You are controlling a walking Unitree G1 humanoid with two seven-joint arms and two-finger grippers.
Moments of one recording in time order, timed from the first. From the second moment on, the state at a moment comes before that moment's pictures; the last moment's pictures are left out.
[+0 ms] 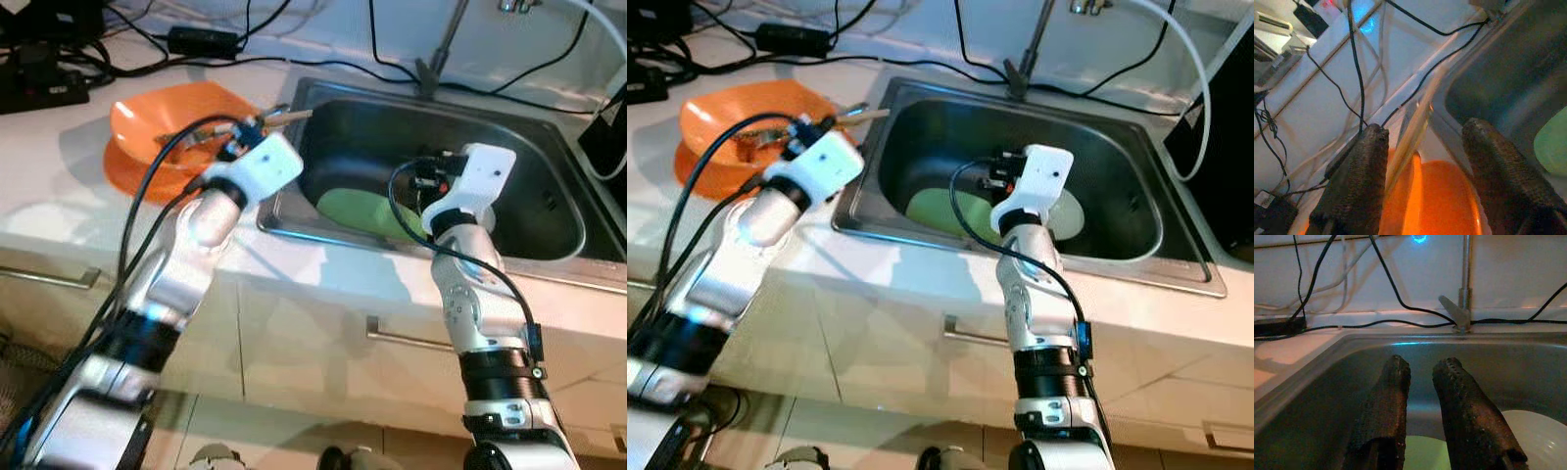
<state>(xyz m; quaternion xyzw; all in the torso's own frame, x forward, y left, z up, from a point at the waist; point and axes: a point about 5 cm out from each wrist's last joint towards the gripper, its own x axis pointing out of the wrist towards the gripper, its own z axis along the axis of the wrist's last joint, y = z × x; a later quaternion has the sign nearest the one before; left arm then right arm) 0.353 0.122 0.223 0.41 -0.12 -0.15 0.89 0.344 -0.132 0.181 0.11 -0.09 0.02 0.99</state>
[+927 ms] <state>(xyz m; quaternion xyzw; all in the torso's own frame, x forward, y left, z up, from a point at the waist) 0.382 0.107 0.237 0.46 -0.10 -0.12 0.87 0.344 -0.132 0.180 0.11 -0.09 0.02 0.99</state>
